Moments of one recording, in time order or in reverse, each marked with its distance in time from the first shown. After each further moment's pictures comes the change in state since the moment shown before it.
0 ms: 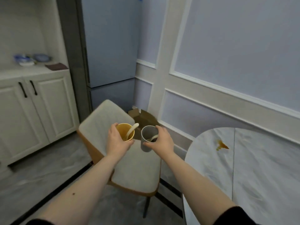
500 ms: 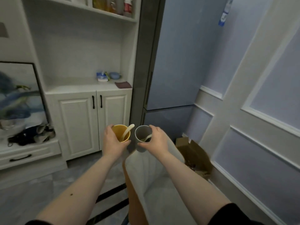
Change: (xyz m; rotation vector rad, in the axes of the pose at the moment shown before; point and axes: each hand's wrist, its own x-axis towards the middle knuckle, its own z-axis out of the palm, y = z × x) left_hand 0.212 -0.083 -0.132 0.051 0.453 -0.182; right_hand 0.201 -0.211 0.142 0.075 -0.223 -0.456
